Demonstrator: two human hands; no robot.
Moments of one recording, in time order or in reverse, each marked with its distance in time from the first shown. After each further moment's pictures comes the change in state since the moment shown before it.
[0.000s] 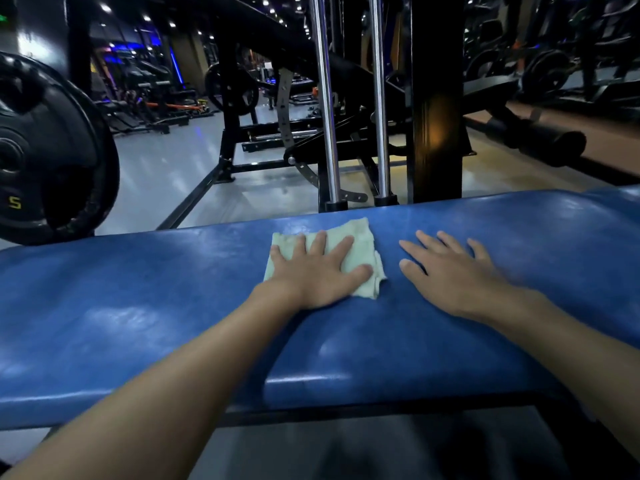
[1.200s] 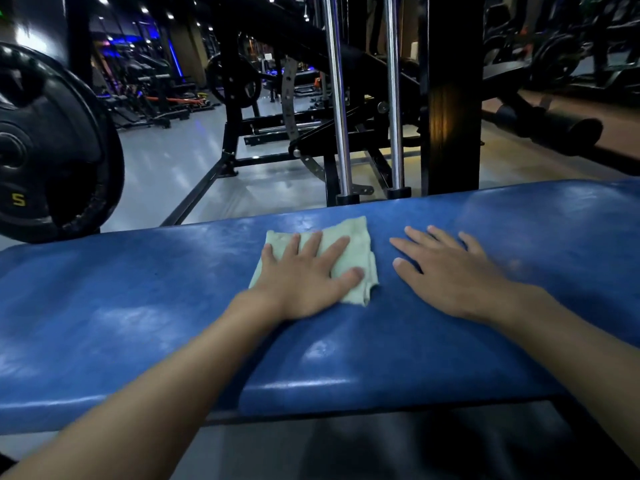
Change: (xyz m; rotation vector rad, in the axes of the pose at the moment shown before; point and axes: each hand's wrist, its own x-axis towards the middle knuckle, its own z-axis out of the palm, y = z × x) left_hand -0.016 -0.036 0.003 0.015 0.035 0.043; right_hand 0.006 -0.027 0.008 0.035 0.026 -0.088
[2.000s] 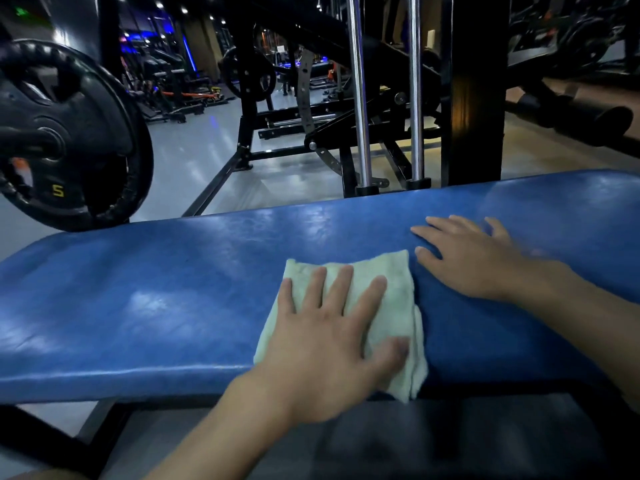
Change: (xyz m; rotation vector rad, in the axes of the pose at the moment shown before) left_hand -0.112 0.018 0.016 0.056 0.038 0.090; right_hand -0.001 -0.009 -0.012 -0.088 -0.027 0.031
